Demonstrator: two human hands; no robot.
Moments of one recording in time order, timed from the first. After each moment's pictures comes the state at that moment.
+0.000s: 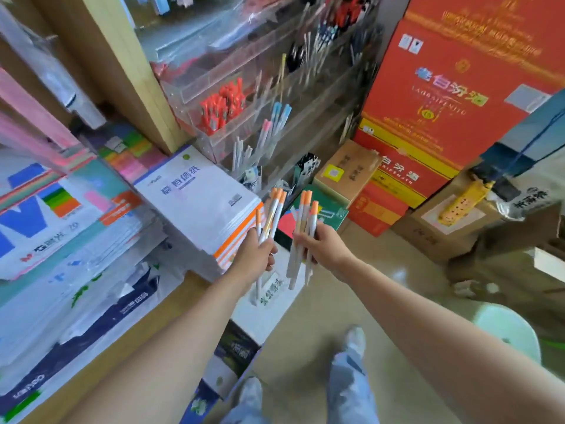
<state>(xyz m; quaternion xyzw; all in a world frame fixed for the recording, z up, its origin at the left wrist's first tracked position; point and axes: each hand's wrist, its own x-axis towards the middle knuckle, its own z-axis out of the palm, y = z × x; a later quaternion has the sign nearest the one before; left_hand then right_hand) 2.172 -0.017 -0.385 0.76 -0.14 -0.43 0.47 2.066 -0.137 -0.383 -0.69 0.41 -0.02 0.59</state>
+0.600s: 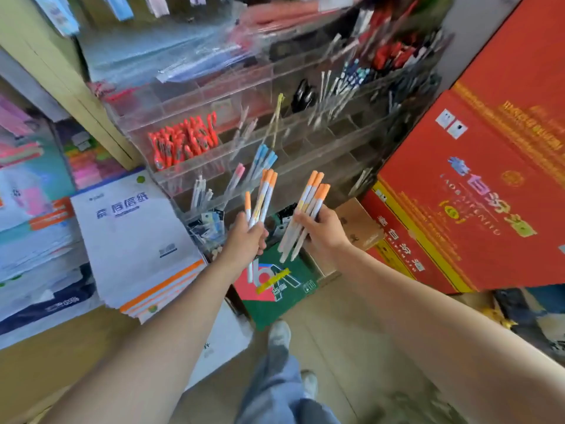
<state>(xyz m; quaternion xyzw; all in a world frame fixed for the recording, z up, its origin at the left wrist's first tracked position) 2.234 -0.264 -0.399 0.77 -0.01 -0.31 0.55 2.175 -0.417 -0.404 -0.72 0.35 0.01 0.60</state>
